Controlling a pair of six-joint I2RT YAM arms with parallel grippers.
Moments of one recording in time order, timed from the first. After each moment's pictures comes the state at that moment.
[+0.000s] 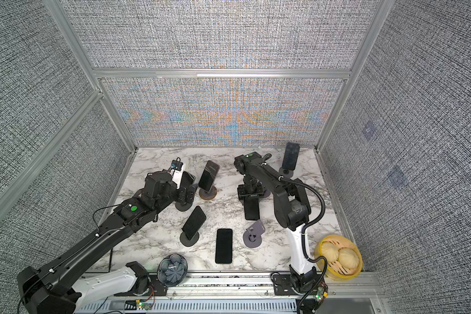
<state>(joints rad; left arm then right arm) -0.66 1.09 0.98 -0.44 -0.21 -0.13 0.50 2.13 1.82 -1.42 0.00 0.34</state>
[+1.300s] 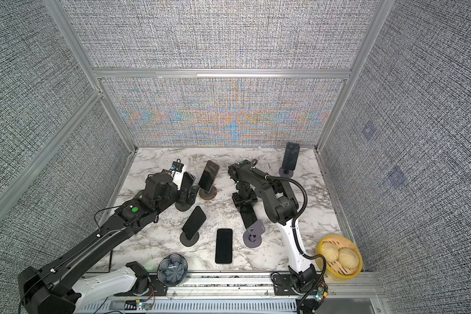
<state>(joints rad) -0.66 1.08 0.96 -0.41 -0.18 -0.16 0.53 2.30 1.83 -1.34 -0.04 0.20</state>
